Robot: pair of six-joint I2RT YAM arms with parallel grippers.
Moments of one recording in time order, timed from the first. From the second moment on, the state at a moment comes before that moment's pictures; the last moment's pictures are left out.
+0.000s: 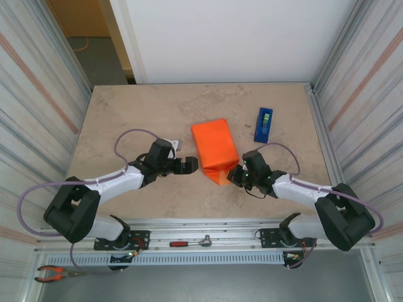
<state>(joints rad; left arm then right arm) -0.60 1.38 0.64 -0.01 0.22 -0.55 0.60 1.27 0.46 -0.02 -0.22 1.02</state>
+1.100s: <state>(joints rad) -0.60 1.38 0.64 0.00 0.22 -0.55 0.57 1.25 0.47 -0.11 -0.22 1.01</state>
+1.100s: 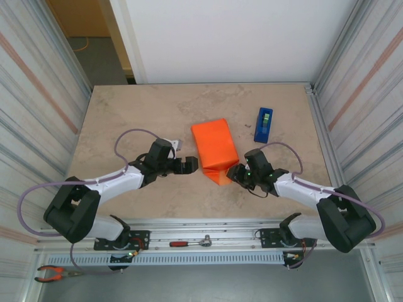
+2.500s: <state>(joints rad) -0.60 1.38 0.64 -0.01 0.24 -0.55 0.59 1.38 0.50 -0.11 -0.21 1.01</state>
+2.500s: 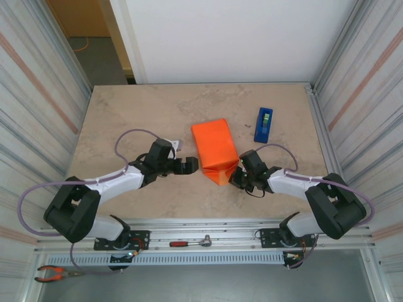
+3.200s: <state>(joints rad) -0.88 1.38 0.61 0.03 0.31 -0.47 0.59 1.31 0.57 -0.17 -0.22 1.01</state>
